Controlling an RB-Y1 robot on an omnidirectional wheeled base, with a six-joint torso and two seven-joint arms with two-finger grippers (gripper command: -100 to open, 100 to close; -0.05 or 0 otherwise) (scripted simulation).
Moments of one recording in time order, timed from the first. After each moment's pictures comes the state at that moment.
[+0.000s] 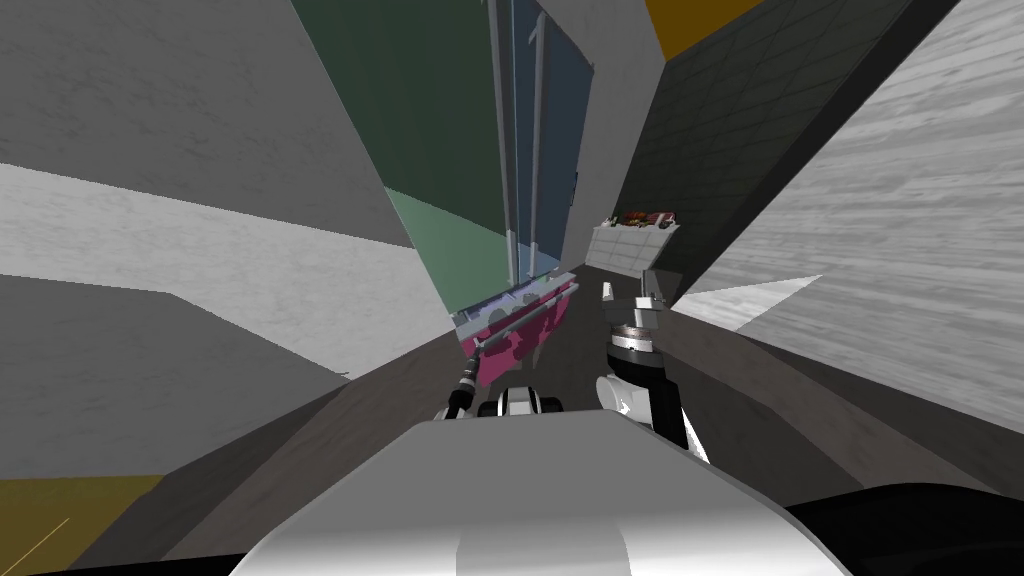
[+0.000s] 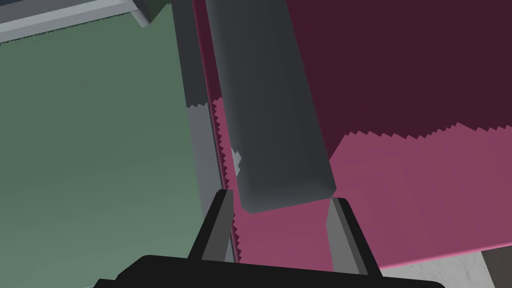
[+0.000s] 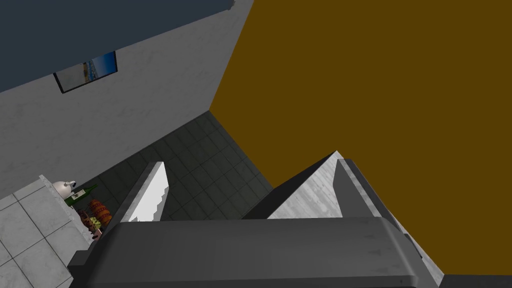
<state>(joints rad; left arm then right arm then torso) 0.22 0.06 -0.10 -1.17 -0.15 -0.47 -0.06 0.50 0.04 0.00 -2.39 -0.09 -0.41 -0.13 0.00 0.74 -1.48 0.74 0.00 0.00</state>
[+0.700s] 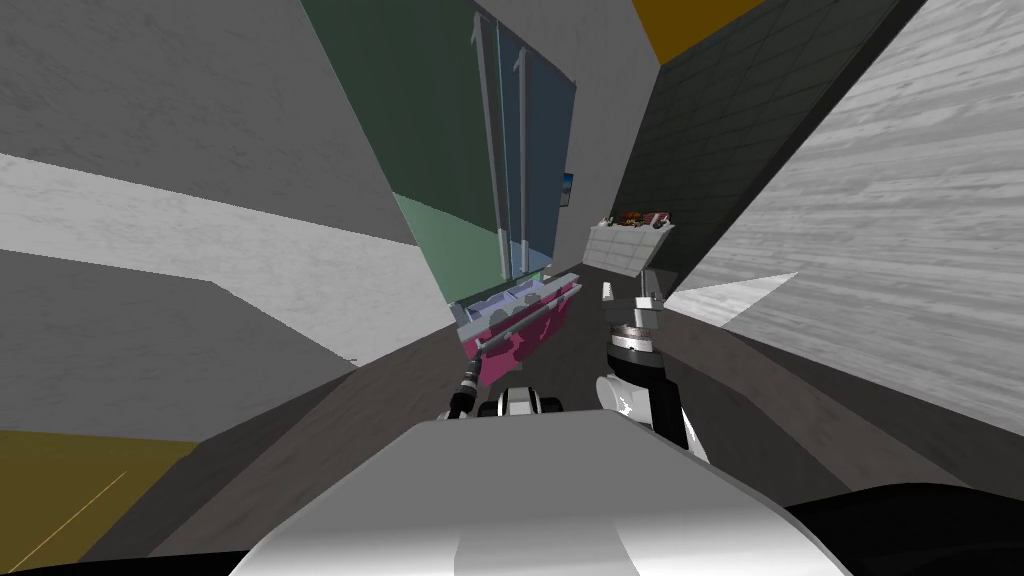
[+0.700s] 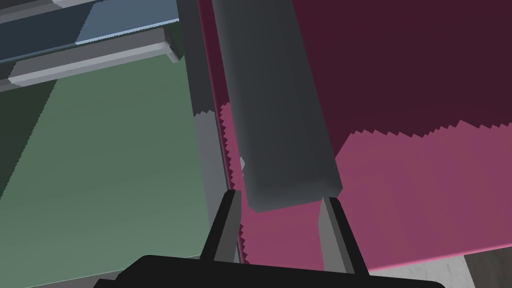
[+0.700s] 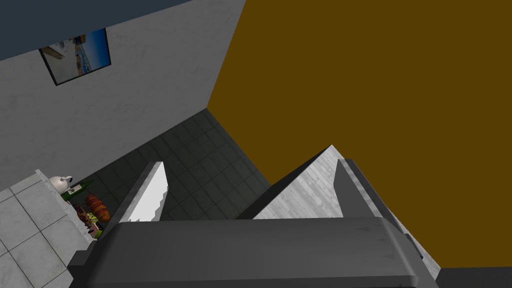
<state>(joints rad) 0.26 0.04 -0.12 -1.21 -0.16 -0.48 -0.07 0.50 0.04 0.00 -2.39 -0.09 -0.41 -0.13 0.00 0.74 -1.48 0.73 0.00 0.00</state>
